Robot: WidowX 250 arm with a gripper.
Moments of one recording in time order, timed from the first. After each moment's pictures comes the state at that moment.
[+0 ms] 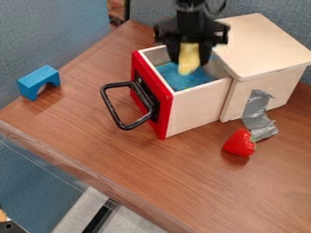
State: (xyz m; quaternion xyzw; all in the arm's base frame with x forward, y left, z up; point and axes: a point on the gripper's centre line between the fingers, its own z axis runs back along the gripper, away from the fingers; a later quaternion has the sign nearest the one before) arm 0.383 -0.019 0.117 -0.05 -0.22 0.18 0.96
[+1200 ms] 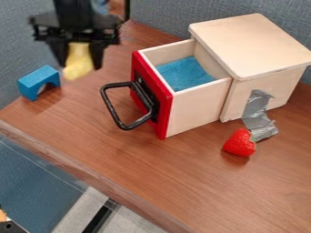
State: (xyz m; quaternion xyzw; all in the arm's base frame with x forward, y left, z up) arm 0.258 0.084 0.121 0.03 -0.16 0.27 0.95
